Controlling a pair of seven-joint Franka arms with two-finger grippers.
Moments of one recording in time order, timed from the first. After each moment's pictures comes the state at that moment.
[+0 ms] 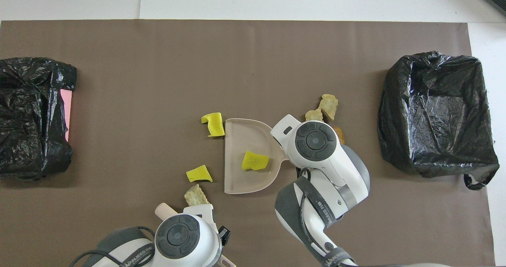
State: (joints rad) left arm -0.82 -0.26 -0.03 -2.51 -0.35 2.04 -1.53; right arm 0.48 0.17 0.02 -2.08 -0.10 2.17 -0.97
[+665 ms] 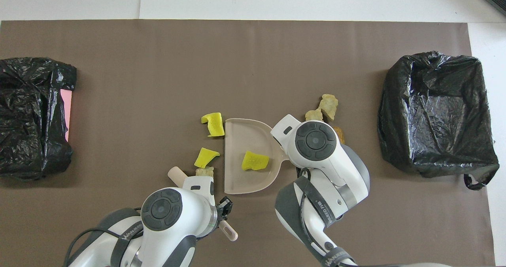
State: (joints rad) left arm -0.74 -0.16 -0.01 -2.47 -0.37 2.23 -1.18; right arm 0.48 0.17 0.02 -2.08 -0.10 2.17 -0.97
